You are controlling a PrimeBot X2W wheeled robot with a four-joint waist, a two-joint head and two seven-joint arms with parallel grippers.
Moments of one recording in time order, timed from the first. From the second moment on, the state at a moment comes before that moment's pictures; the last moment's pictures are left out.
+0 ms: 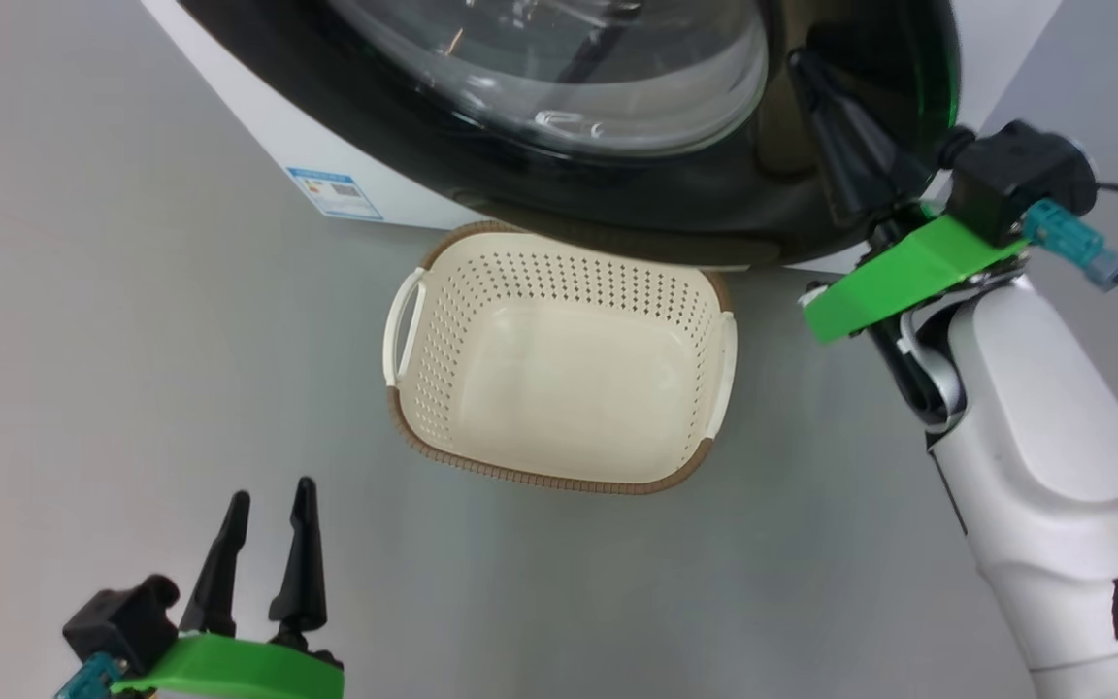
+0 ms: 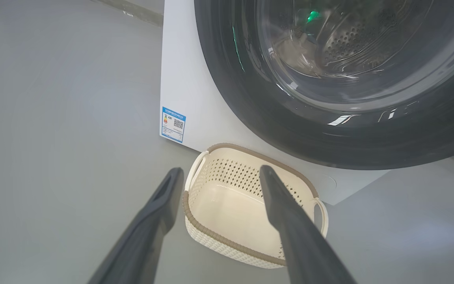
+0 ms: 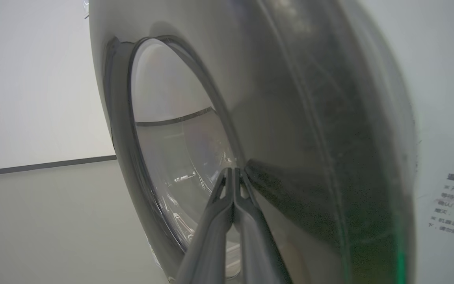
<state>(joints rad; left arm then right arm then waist) -0.07 0.04 -0.10 0.18 -0.52 -0.13 -0.26 -0.78 -0.16 0.24 0.41 0.23 0.13 -0.26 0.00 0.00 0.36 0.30</state>
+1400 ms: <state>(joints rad) -0.06 0.04 -0.08 0.16 -0.54 -0.13 -0.26 -0.67 -0.19 0.16 0.36 0.18 0.14 -0.26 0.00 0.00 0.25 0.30</state>
